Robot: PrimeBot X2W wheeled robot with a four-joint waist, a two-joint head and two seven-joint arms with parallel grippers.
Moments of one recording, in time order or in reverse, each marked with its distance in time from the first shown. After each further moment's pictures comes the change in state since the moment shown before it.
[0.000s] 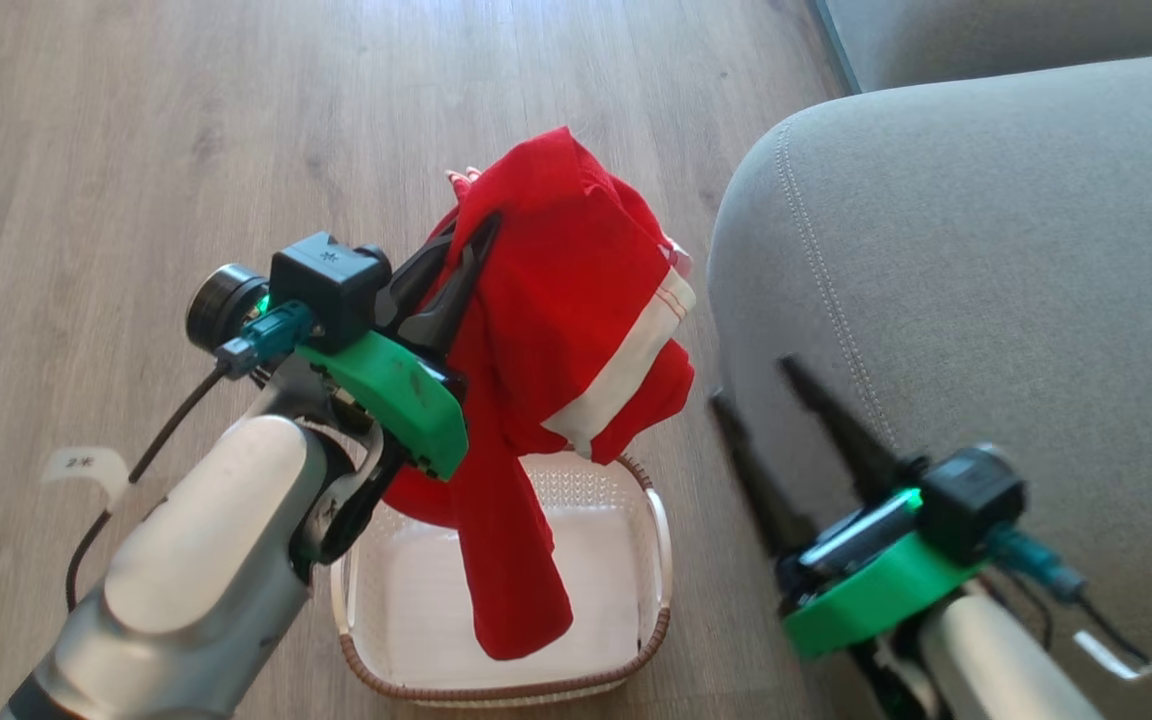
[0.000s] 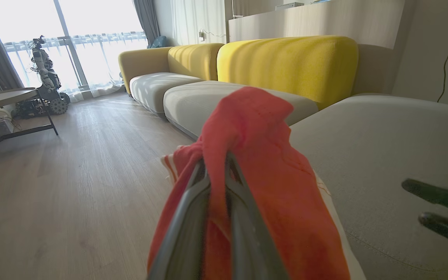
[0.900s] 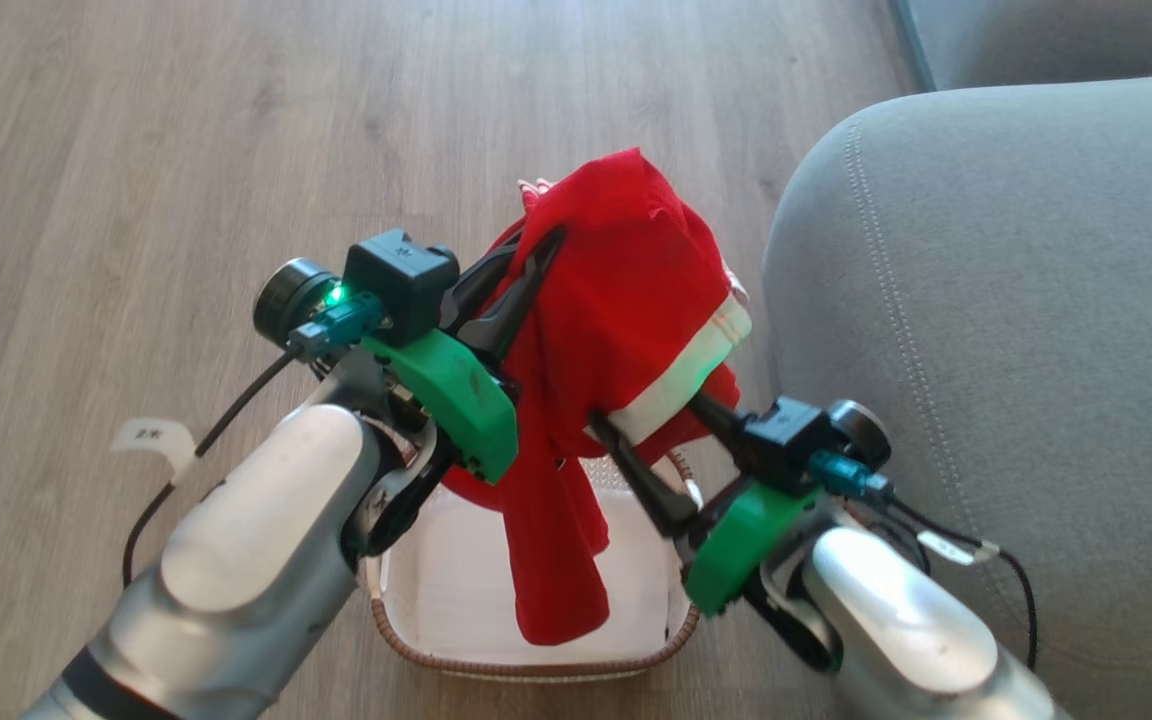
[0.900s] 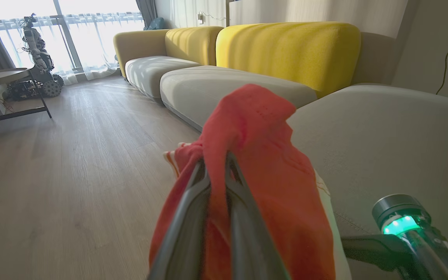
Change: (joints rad) left arm -0.050 -0.062 -0.066 0.066 -0.011 -0.035 0.013; right arm -0.278 0.056 0.282 0.400 0.035 0.000 0.000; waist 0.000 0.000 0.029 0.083
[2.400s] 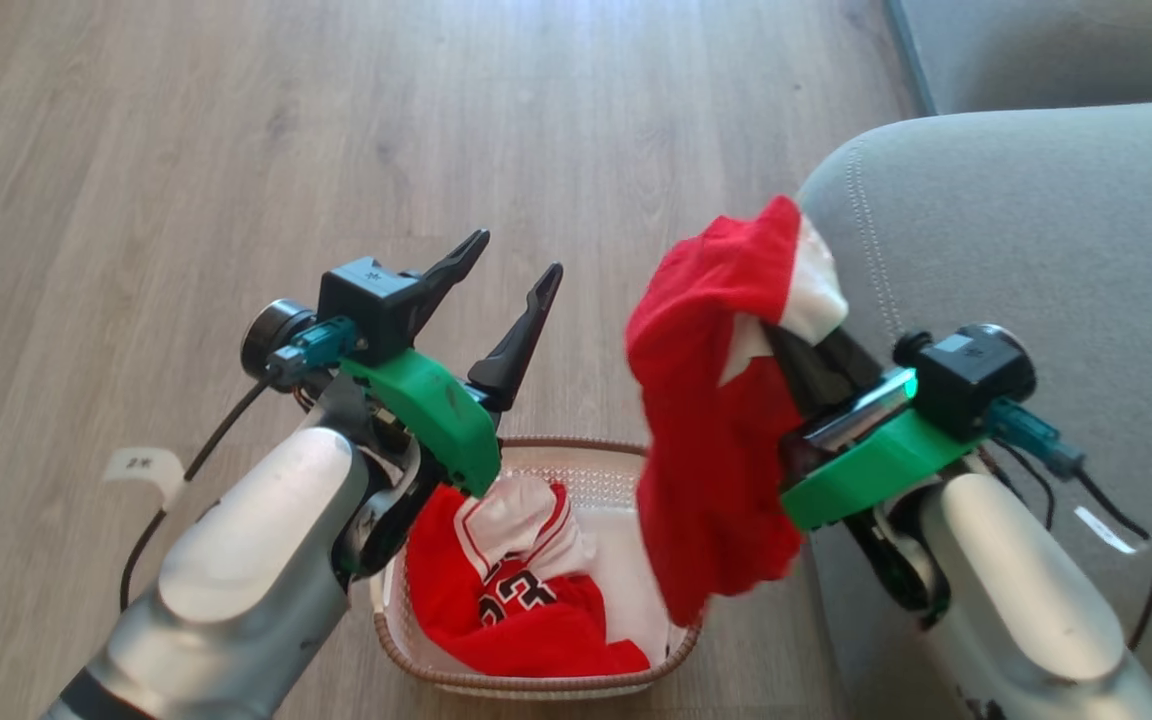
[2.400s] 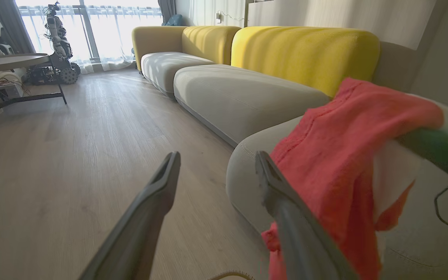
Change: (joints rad) left arm 0.033 0.004 -0.003 0.064 -0.055 0.018 -0.058; right arm 0.050 -0.052 -0.258 -0.253 -0.031 0.000 0.000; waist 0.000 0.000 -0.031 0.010
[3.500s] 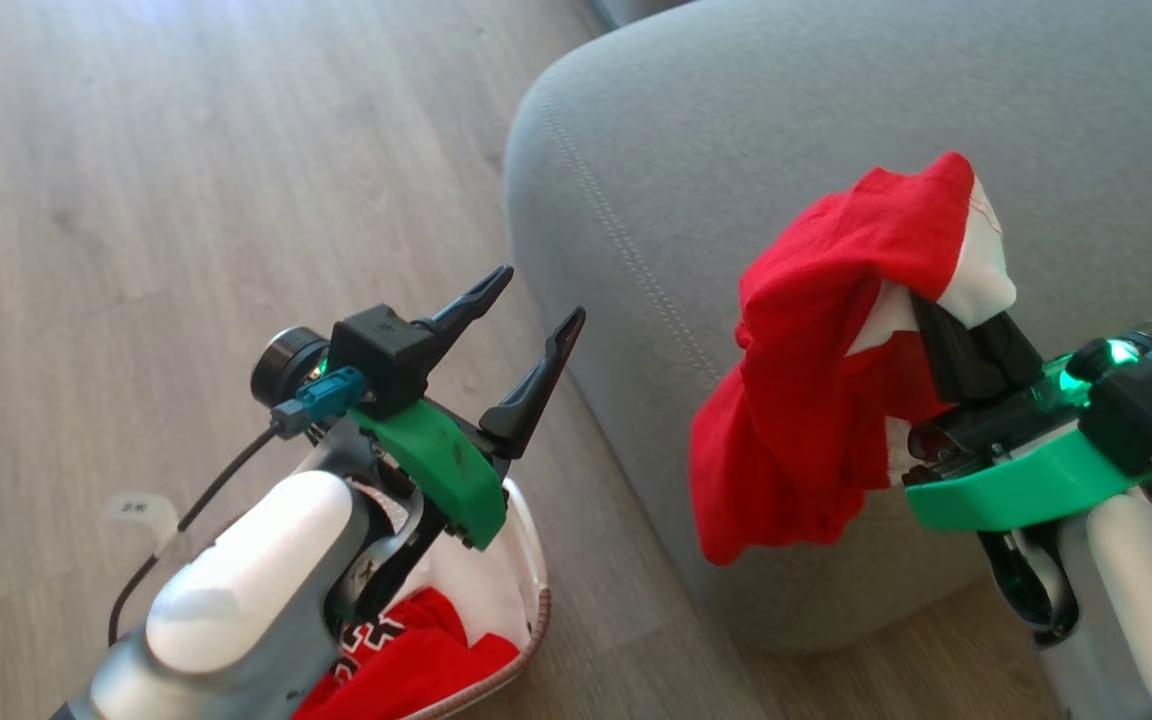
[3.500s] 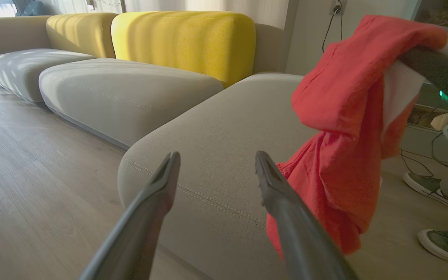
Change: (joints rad) left arm 0.056 0.062 -0.046 -0.138 0.006 0.006 0.000; right arm 0.129 -0.087 -0.191 -0.245 -0.051 0.000 0.000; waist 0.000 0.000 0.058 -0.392
